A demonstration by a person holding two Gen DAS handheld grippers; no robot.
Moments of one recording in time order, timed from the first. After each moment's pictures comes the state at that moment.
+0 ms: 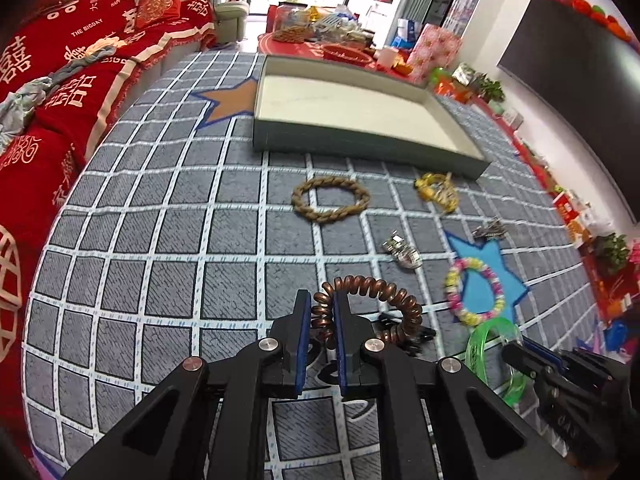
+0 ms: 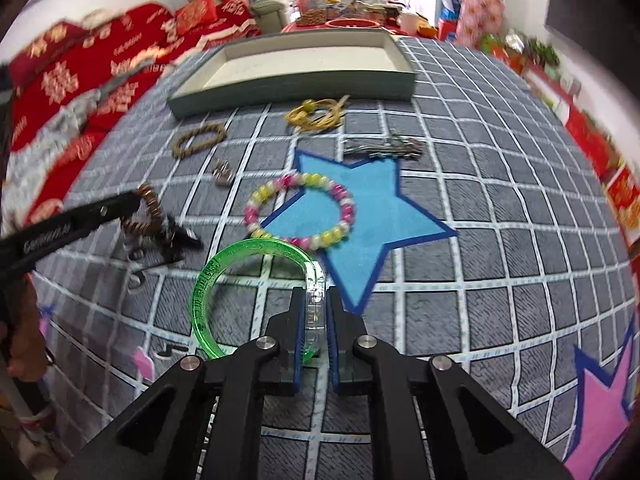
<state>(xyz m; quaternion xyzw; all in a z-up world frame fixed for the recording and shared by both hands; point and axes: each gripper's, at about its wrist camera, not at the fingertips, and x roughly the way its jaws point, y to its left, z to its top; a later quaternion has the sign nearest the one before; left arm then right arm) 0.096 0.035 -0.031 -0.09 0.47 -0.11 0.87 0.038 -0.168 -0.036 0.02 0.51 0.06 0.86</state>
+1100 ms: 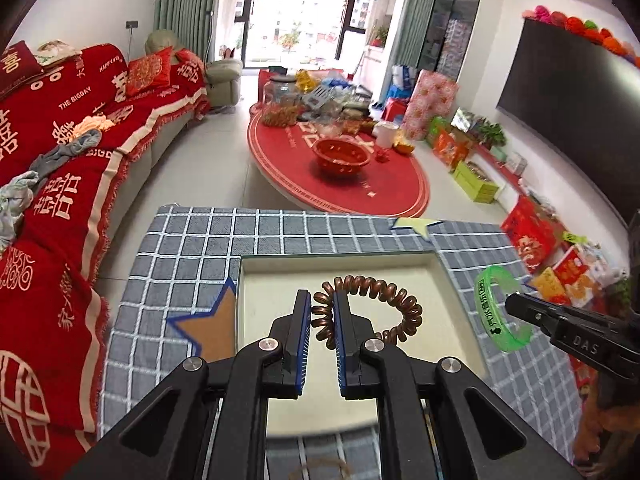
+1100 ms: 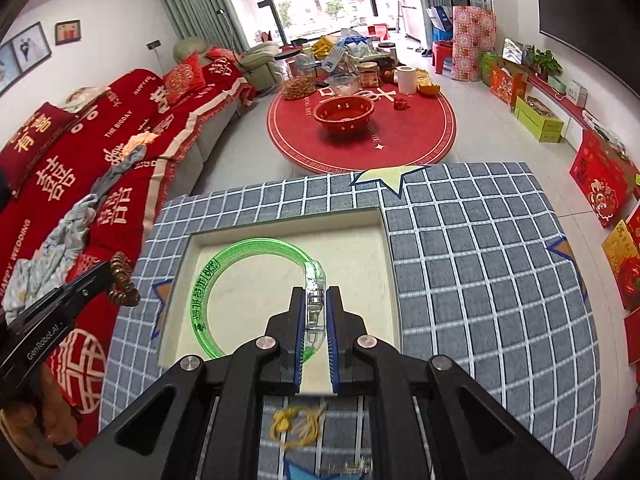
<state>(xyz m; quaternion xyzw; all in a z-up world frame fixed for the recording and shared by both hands) 0.317 0.015 0.089 -0.06 0.40 -0.09 0.91 0.300 -0.204 0.081 0.09 0.46 0.06 0.88</state>
